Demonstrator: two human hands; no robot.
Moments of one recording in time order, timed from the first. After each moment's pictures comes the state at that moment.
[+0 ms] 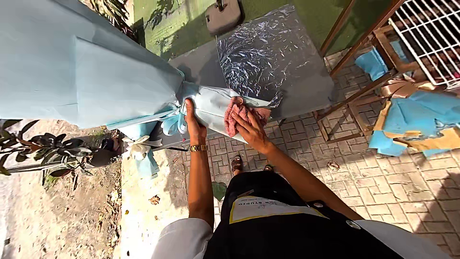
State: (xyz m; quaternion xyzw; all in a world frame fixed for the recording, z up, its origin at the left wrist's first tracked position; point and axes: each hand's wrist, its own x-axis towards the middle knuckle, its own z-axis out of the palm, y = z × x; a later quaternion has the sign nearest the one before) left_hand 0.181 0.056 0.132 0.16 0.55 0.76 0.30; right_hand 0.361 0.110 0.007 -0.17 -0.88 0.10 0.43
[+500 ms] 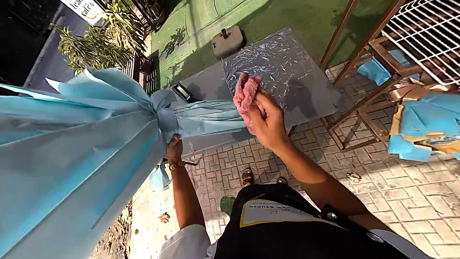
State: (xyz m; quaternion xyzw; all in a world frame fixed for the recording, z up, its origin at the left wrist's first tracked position) left_hand 0.087 -0.037 0.136 0.34 0.50 0.77 0.21; right_hand 0.365 0.090 0.190 -0.27 -0.69 0.40 0.54
